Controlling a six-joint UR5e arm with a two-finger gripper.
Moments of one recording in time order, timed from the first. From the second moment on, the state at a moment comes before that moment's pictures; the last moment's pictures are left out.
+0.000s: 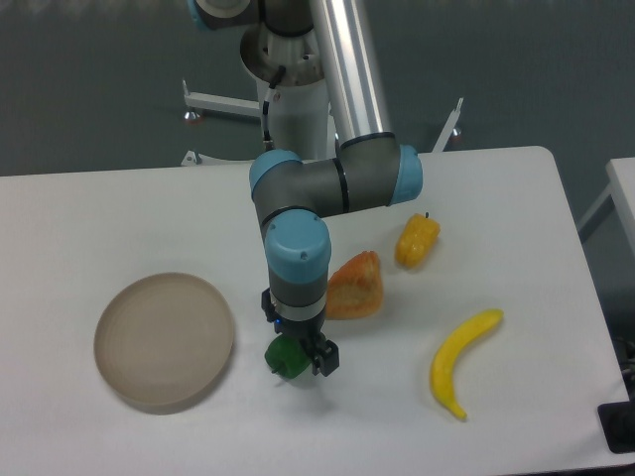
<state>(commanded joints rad) 2.11 -2.16 -1.32 -1.06 1.53 1.08</state>
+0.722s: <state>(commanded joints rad) 2.36 -2.01 -1.33 -1.37 1.54 1.44</state>
